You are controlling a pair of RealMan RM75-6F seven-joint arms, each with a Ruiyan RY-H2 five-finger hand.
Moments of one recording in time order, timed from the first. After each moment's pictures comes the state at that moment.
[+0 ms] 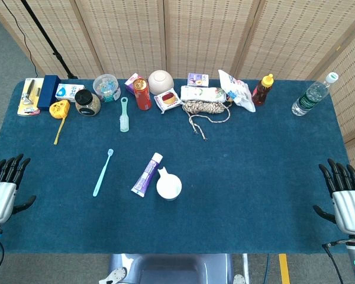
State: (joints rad) left arm -0.19 -1.25 0.02 -1.37 1.48 1.52 -0.03; right arm 0.10 -1.16 0.07 -1.44 -1.56 1.55 -0.02
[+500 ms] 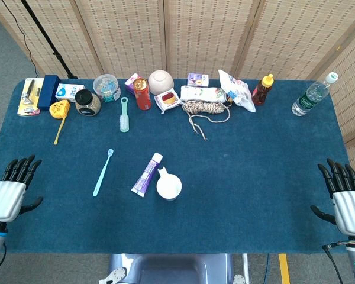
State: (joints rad) left arm -0.23 -1.23 0.03 -1.38 1.54 1.44 0.01; right arm 0.10 -1.15 0.07 -1.46 -1.58 1.56 0.04
